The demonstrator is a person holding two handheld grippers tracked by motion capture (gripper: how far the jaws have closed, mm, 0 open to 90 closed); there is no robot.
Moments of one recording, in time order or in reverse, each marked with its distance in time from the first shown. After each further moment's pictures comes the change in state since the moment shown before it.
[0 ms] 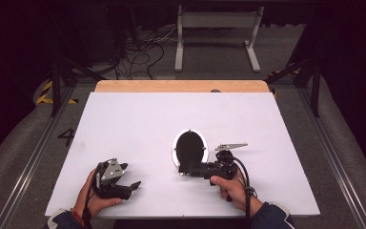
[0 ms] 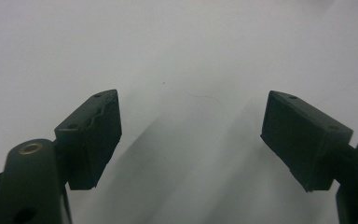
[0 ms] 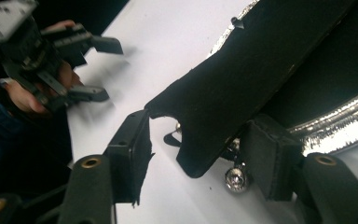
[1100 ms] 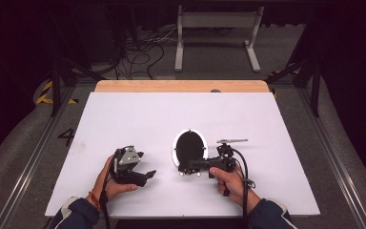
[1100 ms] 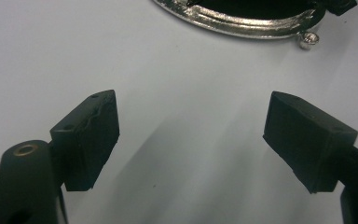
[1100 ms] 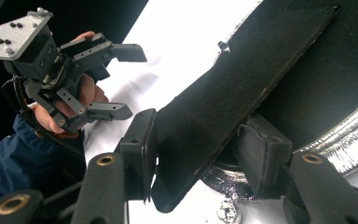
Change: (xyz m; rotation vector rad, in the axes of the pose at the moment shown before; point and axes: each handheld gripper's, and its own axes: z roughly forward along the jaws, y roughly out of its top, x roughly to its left) left arm 0.005 0.044 0.036 -0.032 -0.072 0.043; right arm -0.015 0.011 0.004 -0.038 0.057 0.132
